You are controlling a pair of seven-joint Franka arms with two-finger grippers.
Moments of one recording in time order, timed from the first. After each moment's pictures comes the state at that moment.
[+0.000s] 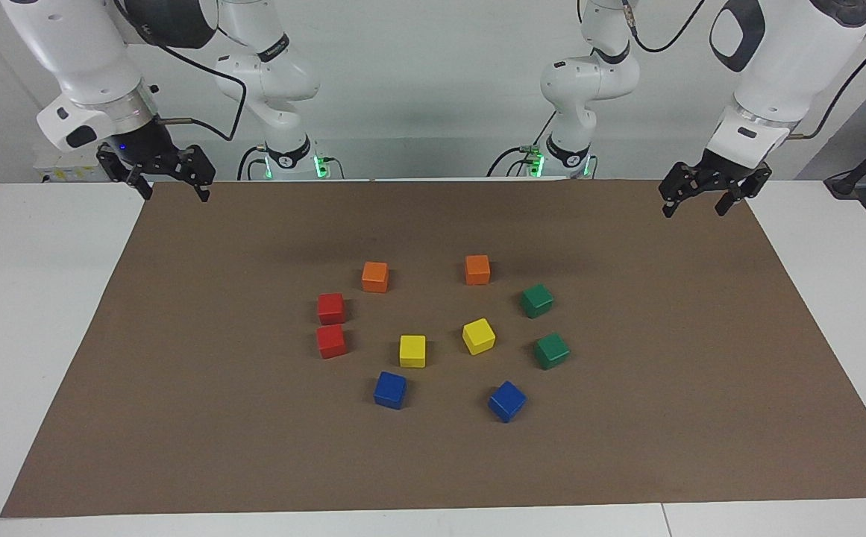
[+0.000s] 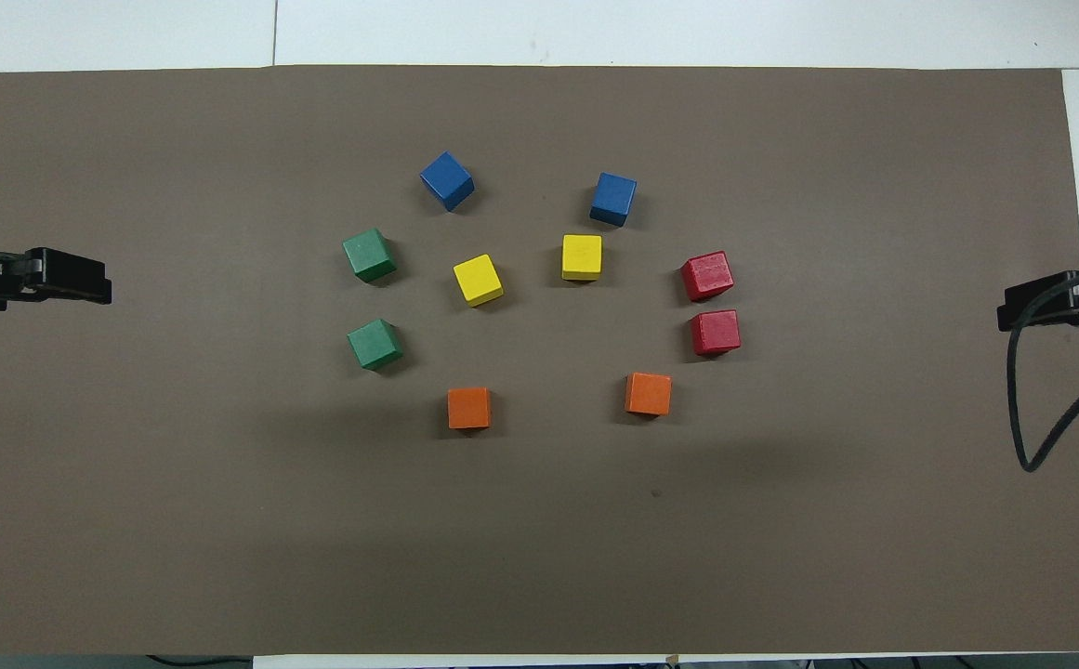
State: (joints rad) left arm 0.08 -0.05 -0.14 -1.70 -0.01 1.68 -0.06; right arm -0.06 -0.08 0.01 -1.69 -0.02 1.56 0.01
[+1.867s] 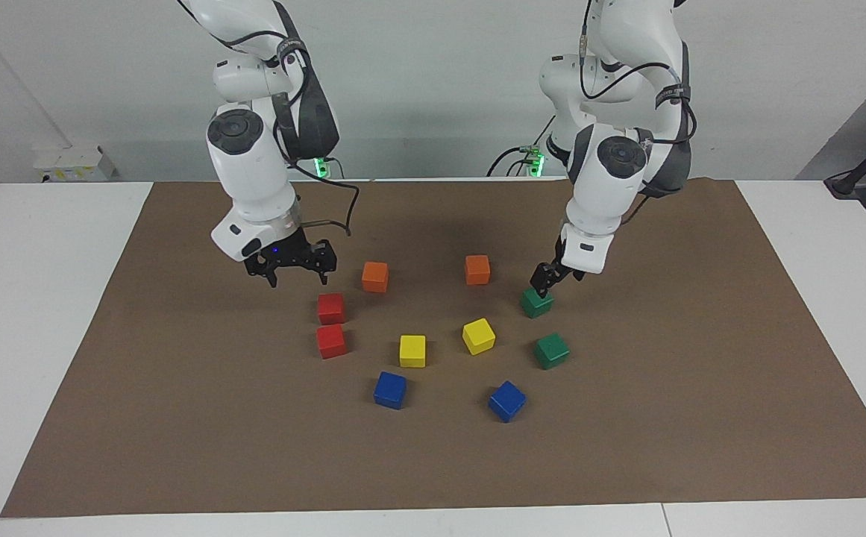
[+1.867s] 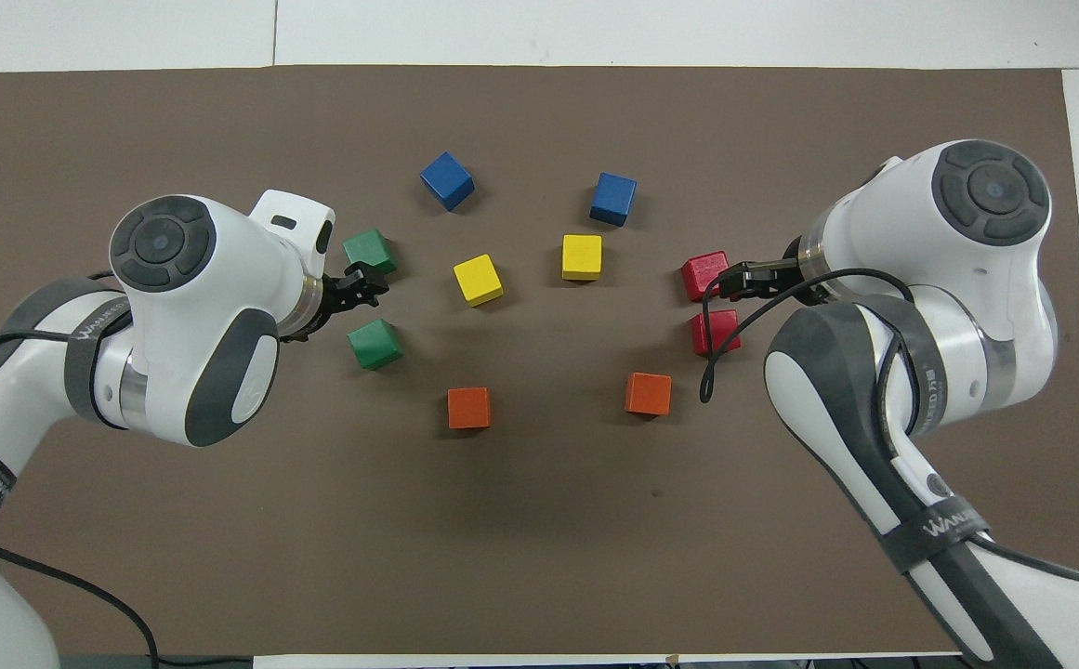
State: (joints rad) left arm -0.23 0.18 -0.16 -2.00 0.01 2.20 -0.75; right arm 0.20 0.15 0.03 -1.94 0.01 2.09 0.21
